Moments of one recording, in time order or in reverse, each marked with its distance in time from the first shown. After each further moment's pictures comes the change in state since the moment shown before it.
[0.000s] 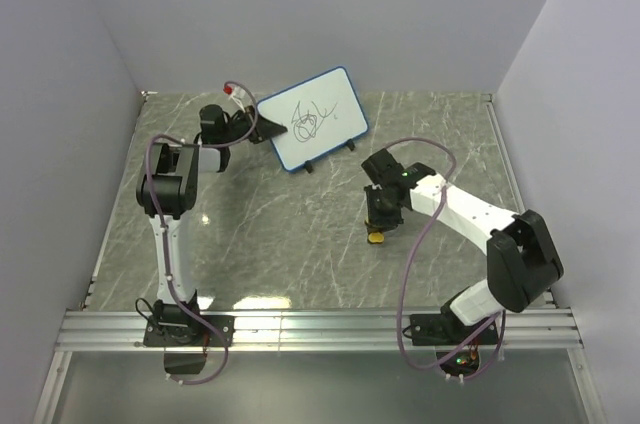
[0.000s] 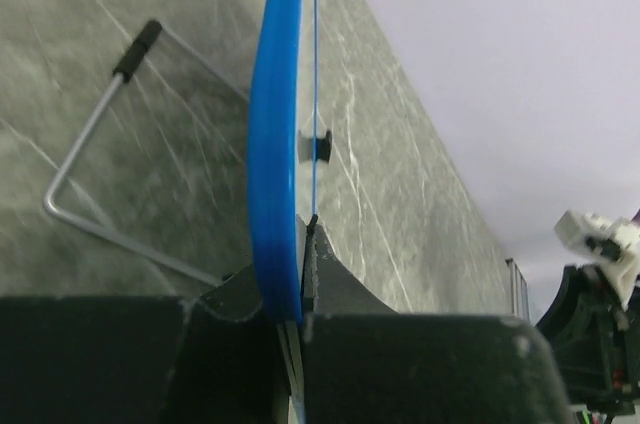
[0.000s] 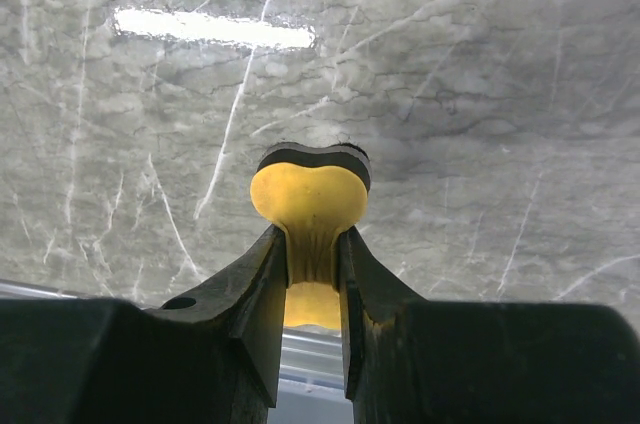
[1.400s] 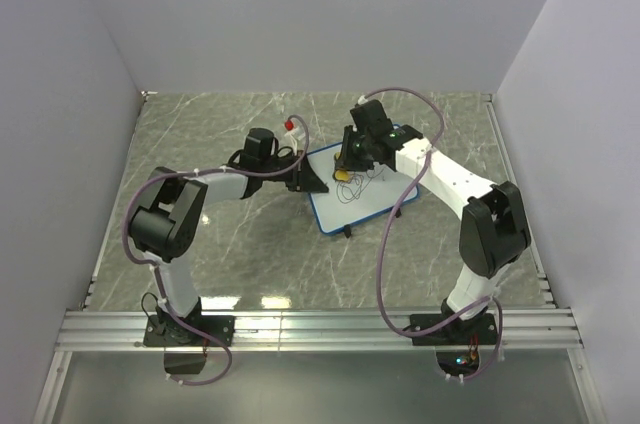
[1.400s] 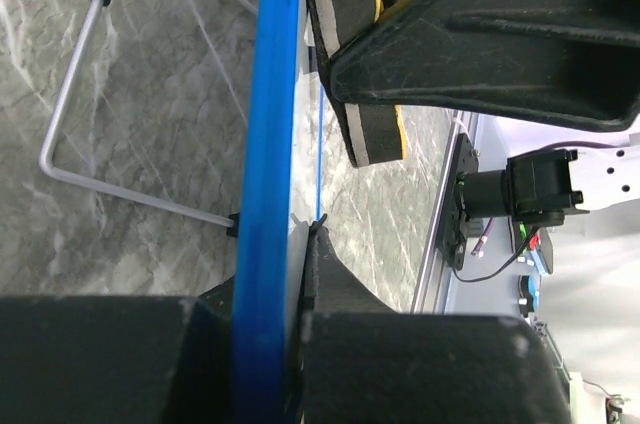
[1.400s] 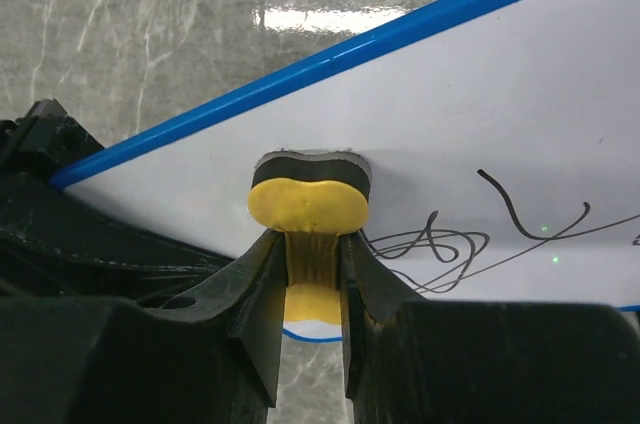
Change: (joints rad) left arm -0.349 -0.418 -0.338 -0.536 -0.016 0.315; right arm -0.058 0.224 0.373 0.264 -0.048 0.043
